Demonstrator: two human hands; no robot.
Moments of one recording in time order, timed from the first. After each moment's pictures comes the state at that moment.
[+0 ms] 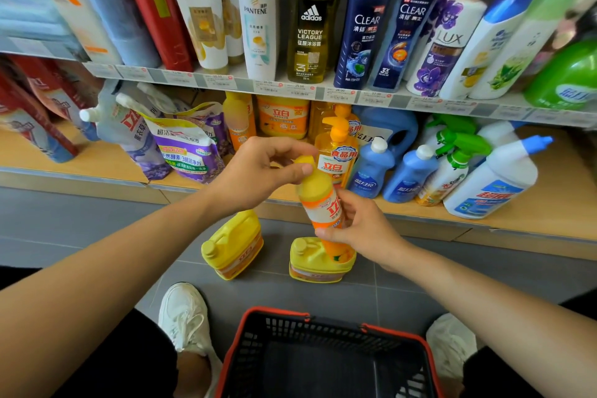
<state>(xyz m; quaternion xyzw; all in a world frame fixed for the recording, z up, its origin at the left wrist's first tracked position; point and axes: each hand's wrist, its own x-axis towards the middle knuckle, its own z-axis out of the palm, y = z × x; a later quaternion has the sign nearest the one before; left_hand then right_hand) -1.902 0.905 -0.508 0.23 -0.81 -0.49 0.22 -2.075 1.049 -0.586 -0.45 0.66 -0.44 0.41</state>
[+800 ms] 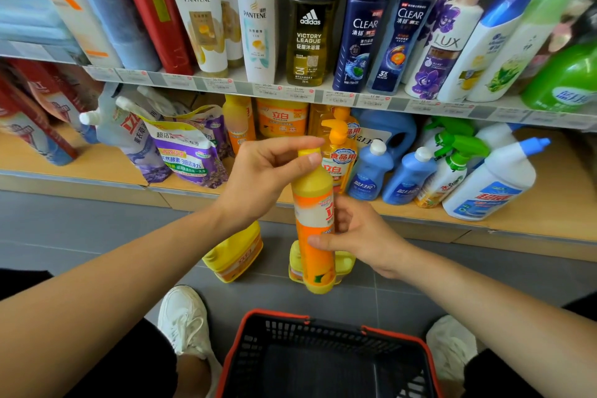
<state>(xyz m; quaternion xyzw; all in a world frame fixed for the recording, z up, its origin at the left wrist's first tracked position) -1.910 0.933 -0.502 0.22 -0.67 -0.62 0.35 -2.062 1.055 -0.565 -0.42 0.57 -0.48 0.52</state>
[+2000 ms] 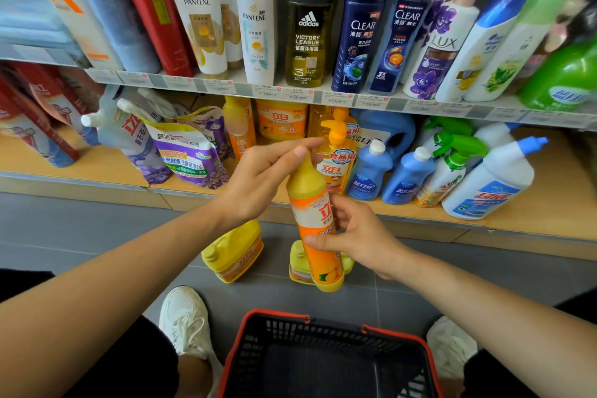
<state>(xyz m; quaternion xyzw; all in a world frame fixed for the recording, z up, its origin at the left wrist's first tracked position) -1.904 0.921 -0.509 0.20 -0.76 -0.55 0.28 -2.060 1.056 -0.569 -0.45 0.60 -0.46 0.47</state>
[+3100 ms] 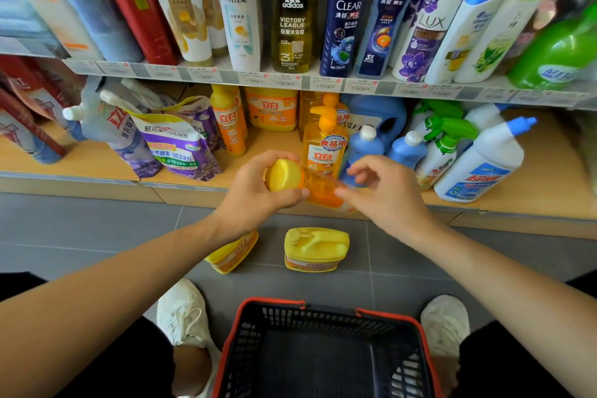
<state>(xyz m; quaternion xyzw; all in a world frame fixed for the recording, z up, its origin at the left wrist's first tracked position) -1.902 0.938 -0.549 0.31 -0.73 -0.56 0.25 -2.109 1.065 -0.554 -0.53 0.76 -0.37 0.11</state>
